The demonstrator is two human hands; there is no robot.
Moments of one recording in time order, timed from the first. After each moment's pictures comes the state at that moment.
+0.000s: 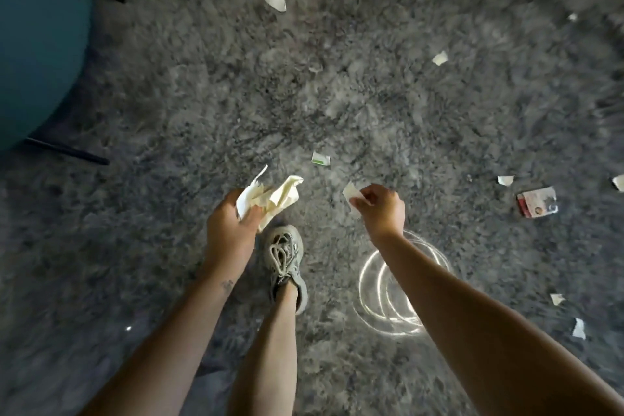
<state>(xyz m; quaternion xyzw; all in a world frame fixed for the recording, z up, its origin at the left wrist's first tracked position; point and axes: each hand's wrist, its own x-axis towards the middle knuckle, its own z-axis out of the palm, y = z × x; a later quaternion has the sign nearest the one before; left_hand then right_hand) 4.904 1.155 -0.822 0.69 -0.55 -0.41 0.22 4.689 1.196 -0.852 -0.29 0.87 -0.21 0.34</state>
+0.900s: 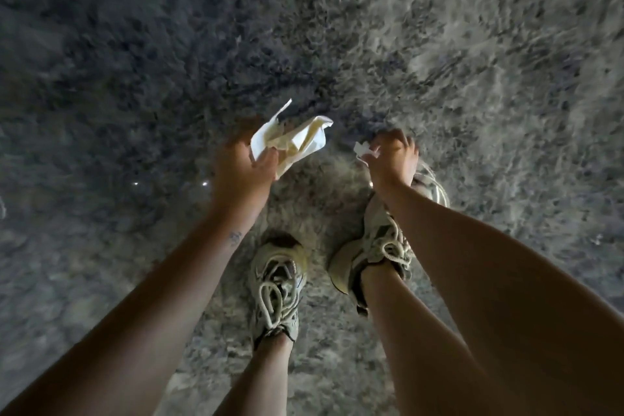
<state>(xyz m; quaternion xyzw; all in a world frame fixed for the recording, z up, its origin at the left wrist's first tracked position) 4.866 0.978 -1.071 0.77 -0.46 -0.43 0.11 4.662 0.997 -1.179 -0.46 0.82 0.04 0.34</state>
